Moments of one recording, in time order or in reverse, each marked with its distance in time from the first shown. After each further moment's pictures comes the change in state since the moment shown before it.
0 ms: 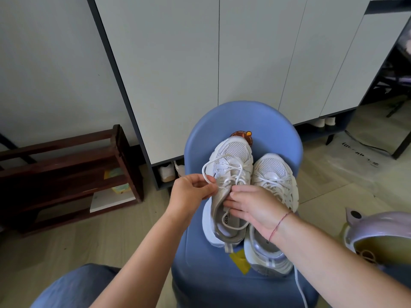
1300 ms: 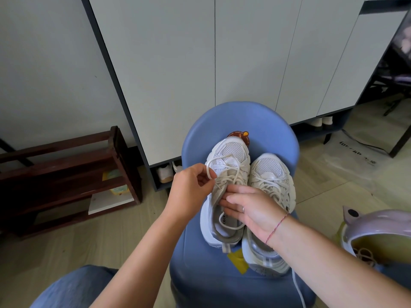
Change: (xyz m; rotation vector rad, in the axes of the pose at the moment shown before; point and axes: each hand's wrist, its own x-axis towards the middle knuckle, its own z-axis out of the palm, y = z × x) left_hand -0.005 0.013 0.005 0.561 0.055 0.432; right_hand -0.005 0.006 -0.001 0.096 -0.074 -0.049
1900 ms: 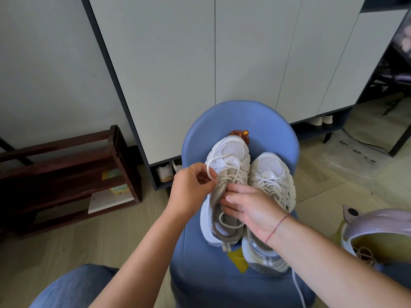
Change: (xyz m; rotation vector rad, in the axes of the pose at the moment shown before) left_hand 0.002 -0.006 0.004 -0.138 -0.006 -0.071; right_hand 0.003 0.003 -0.001 -0.028 -0.011 -0.010
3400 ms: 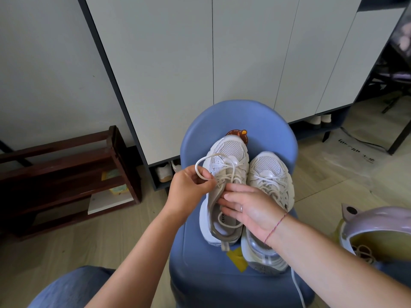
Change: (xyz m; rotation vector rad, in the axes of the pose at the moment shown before) left_hand 0.000 -0.005 0.000 -0.248 -0.030 -0.156; right_hand -0.001 -0.001 -0.002 0.077 -0.022 0.029
